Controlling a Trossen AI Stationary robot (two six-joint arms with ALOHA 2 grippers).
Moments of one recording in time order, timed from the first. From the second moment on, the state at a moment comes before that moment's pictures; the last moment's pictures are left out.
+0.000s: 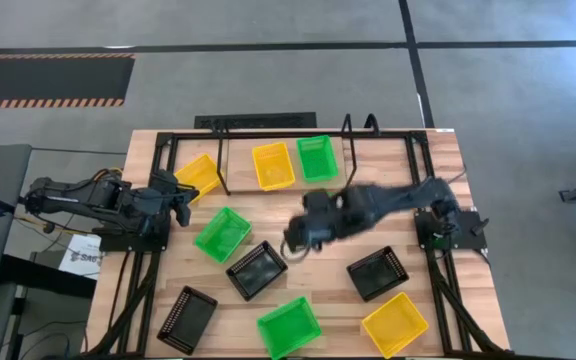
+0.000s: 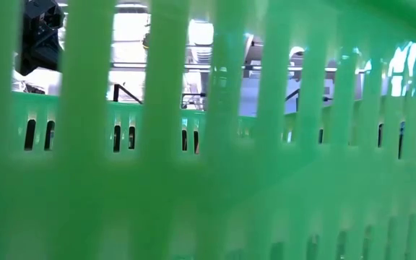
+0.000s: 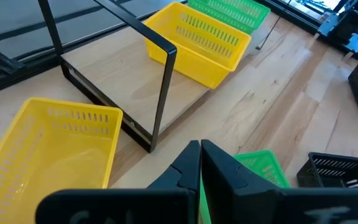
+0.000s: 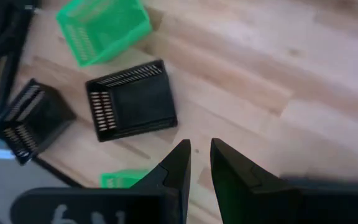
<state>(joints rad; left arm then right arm) -0.16 0.40 0.56 -0.86 -0.58 -0.71 0.29 2.01 2.33 -1.57 0.22 1.44</state>
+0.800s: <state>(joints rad) -0.16 0.40 0.56 -0.86 -0.54 -0.70 0.76 2.05 2.02 -1.57 0.06 2.36</state>
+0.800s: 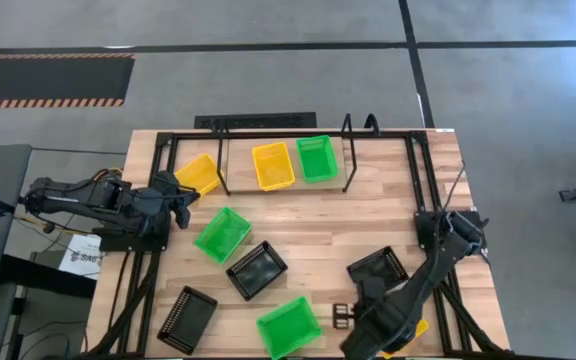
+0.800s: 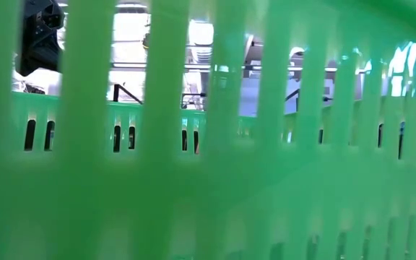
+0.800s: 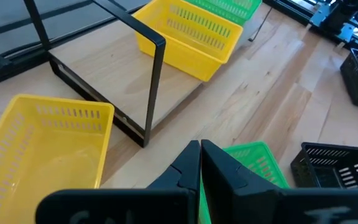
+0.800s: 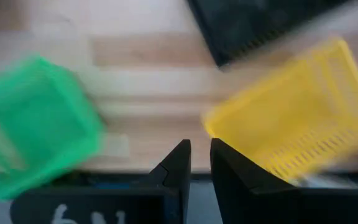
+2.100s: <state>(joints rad) -0.16 0.40 0.56 -0.86 -0.55 -0.70 0.34 1.40 1.22 -1.23 0.14 1.32</state>
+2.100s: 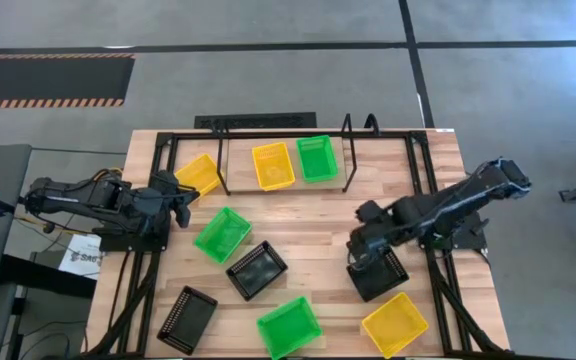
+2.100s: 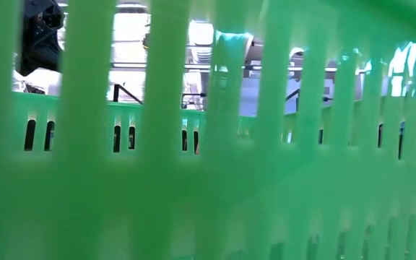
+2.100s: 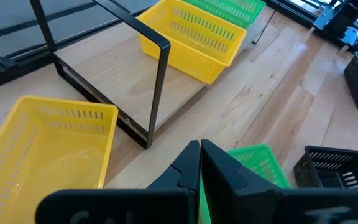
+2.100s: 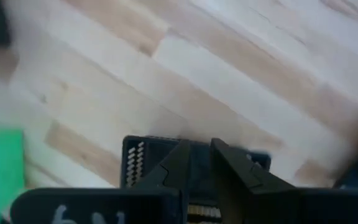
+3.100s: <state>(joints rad) -0.16 0.40 0.56 -0.86 -0.53 -0.77 0.34 1.53 0.99 -1.06 -0.12 0.71</state>
